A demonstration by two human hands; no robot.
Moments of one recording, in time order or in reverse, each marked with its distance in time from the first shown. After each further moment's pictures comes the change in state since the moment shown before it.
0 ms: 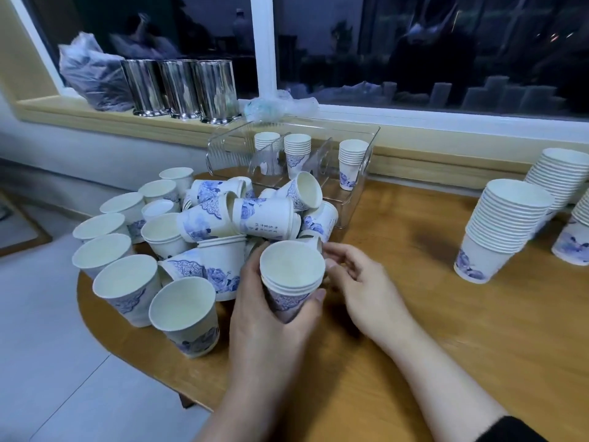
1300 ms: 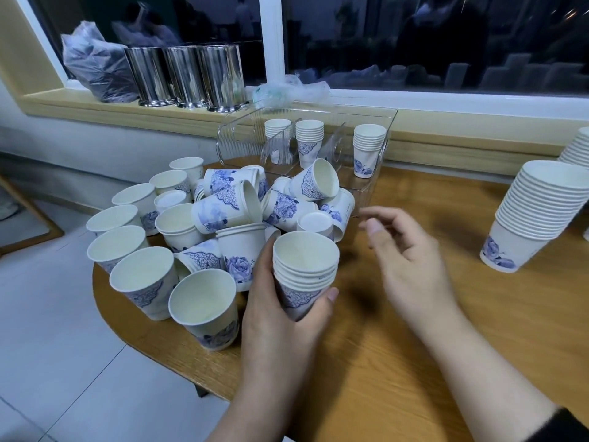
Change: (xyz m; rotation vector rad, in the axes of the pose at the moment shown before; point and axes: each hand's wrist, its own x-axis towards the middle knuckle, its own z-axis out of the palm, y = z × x) left_hand 0.002 -0.019 -0.009 -0.062 -0.051 -0.016; right_hand 0.002 -0.016 -0.007 -0.002 0.218 -0.285
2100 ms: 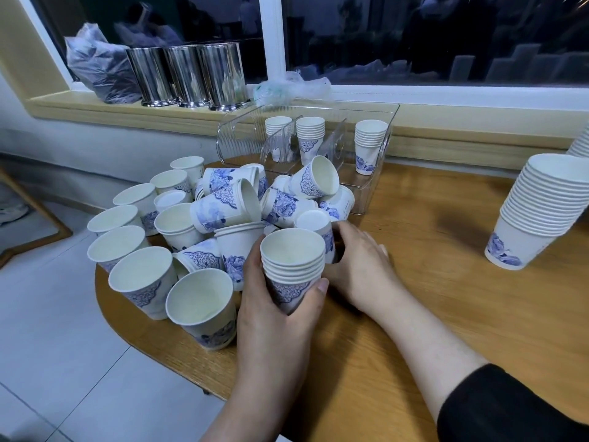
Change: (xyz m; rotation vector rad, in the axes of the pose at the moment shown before) left_hand 0.004 -0.003 0.003 -0.069 0.038 -0.034; right_hand 0.016 0.025 0.038 -0.563 -0.311 0.237
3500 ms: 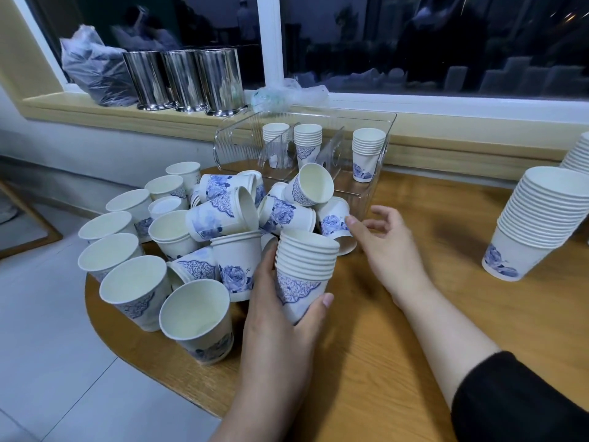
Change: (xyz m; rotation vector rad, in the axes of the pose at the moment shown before) left_hand 0.002 -0.004 0.002 0.155 -0.102 0.074; right_hand 0.032 0.034 -0.018 0.491 0.278 0.177
